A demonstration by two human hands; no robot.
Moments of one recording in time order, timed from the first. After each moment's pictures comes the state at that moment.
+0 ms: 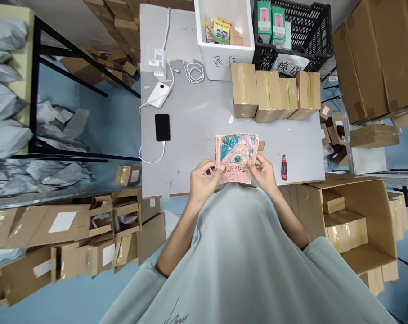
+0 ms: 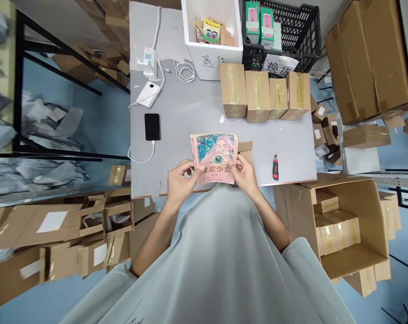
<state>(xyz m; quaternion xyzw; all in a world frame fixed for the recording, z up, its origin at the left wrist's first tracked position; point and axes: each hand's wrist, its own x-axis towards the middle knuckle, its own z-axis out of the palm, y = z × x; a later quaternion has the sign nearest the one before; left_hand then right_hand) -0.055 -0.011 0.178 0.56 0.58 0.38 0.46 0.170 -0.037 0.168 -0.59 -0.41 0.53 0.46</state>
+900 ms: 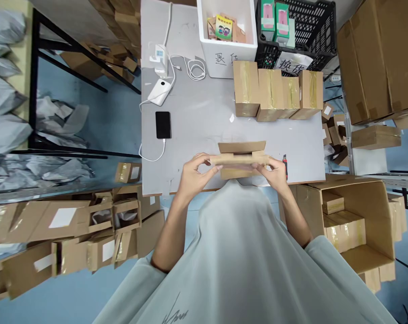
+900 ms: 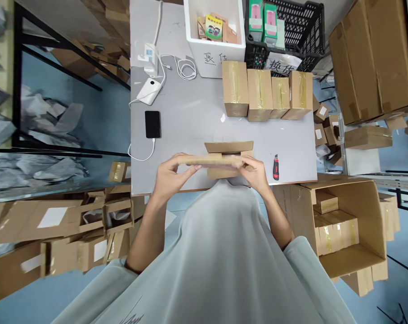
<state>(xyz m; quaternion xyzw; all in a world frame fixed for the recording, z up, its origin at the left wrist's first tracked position) -0.083 0.008 0.174 0.63 0.49 0.40 0.46 0.207 -0.035 0.178 -0.56 -0.52 0.44 0.47</state>
